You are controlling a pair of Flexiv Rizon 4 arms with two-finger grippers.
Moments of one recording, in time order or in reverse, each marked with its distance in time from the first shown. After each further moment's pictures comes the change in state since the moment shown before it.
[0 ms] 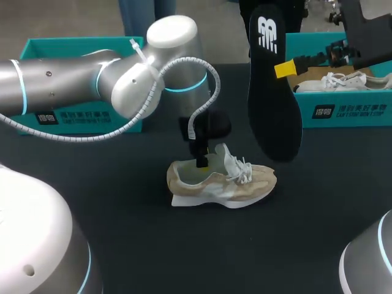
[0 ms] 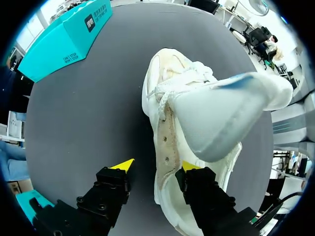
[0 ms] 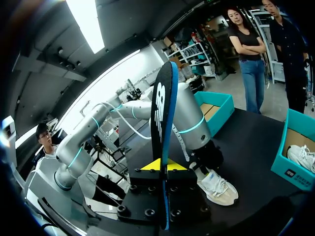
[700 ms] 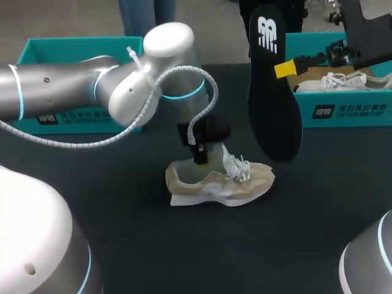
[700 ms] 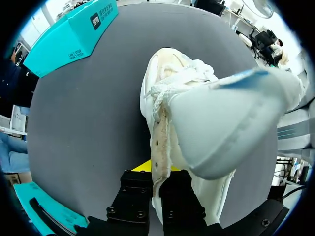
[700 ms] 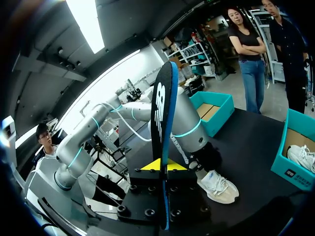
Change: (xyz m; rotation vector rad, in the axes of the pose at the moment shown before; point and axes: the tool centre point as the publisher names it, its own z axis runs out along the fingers) left arm 0.003 0.004 0.002 0.006 -0.057 -0.049; right arm 0.000 0.000 0.000 0.000 0.000 0.000
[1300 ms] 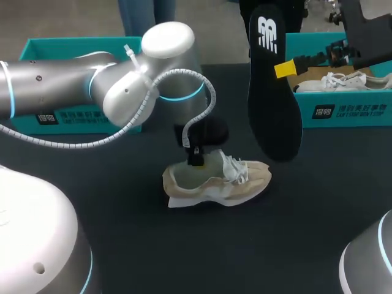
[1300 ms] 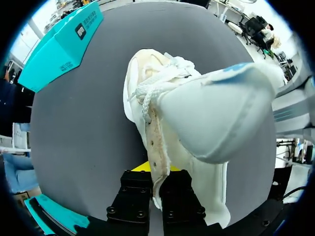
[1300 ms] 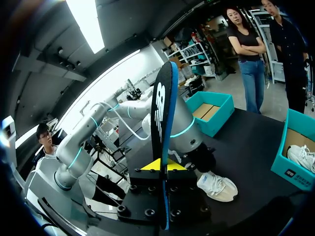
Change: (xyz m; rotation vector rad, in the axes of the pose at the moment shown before) left arm 0.012 0.006 -0.015 -0.020 0.016 0.159; right arm 0.000 0.000 0.000 0.000 0.000 0.000
